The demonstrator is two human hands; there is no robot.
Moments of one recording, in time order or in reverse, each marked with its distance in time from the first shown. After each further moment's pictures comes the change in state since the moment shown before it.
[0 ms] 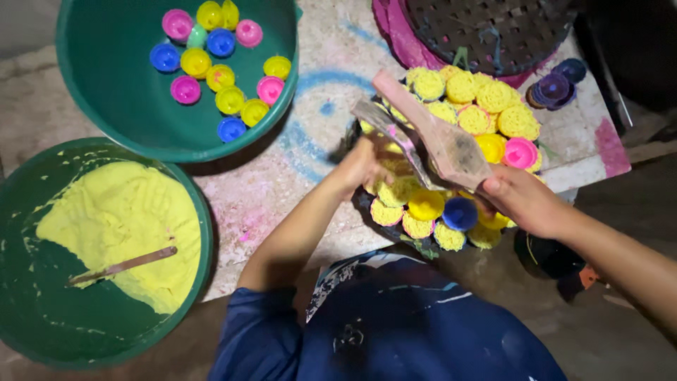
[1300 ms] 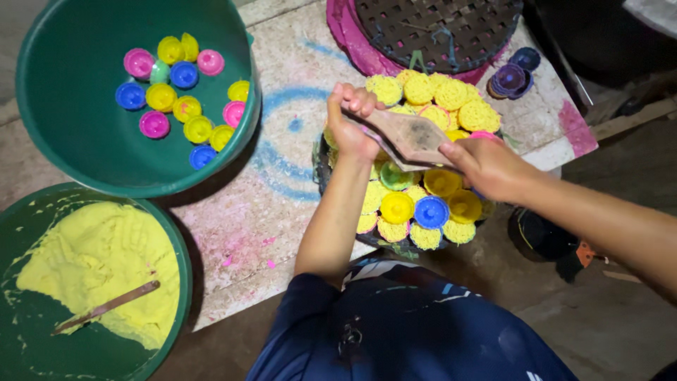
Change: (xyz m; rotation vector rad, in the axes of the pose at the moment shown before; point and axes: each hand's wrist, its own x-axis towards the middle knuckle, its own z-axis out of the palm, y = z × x) left_hand 0.084 0.037 0.065 -1.028 0.026 0.671; right_hand 0.017 -0.039 -0.019 -0.416 0.180 0.113
